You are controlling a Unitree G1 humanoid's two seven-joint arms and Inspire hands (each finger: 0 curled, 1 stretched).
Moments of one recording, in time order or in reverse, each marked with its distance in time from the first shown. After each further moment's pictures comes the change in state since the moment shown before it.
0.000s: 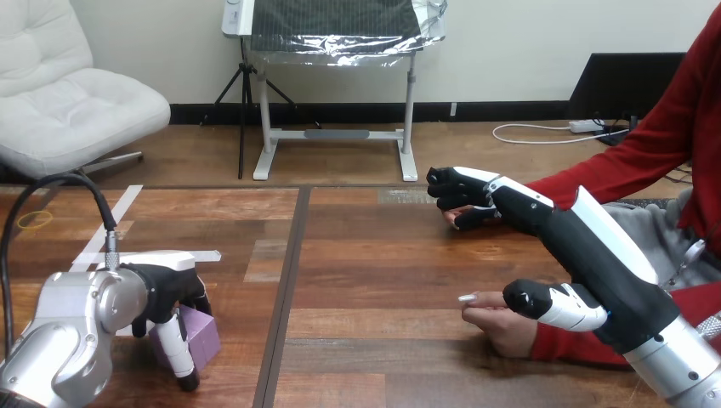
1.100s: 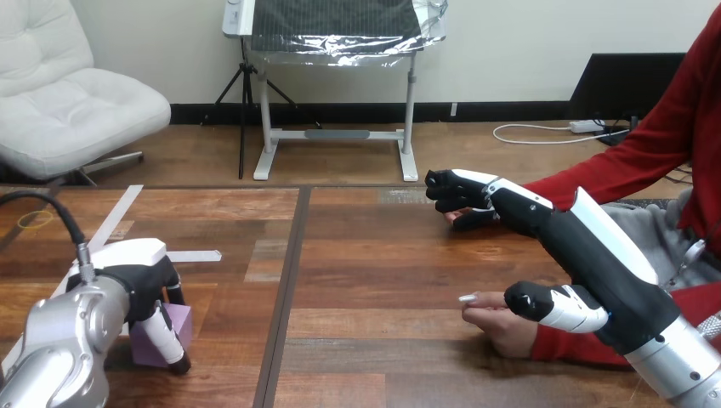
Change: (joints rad) left arm 0.074 -0.017 0.041 -0.021 -0.008 0.103 0.206; right arm 0.000 -0.004 0.000 0.000 0.013 -0.001 0.018
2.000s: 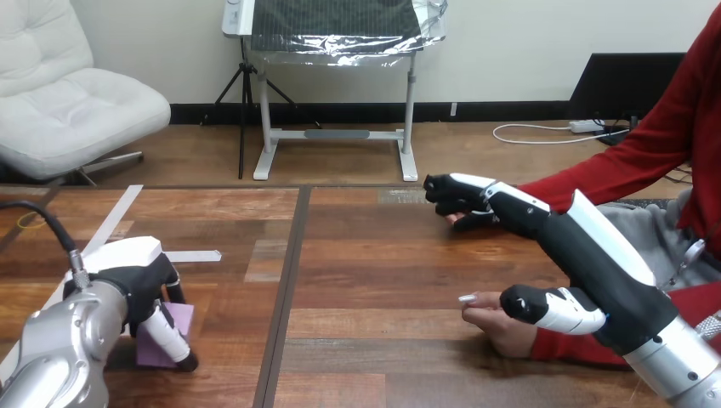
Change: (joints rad) left arm 0.035 -0.013 0.029 -0.022 -0.039 0.020 0.068; right arm -0.005 0.000 -0.003 0.017 -0.022 -0.012 0.001
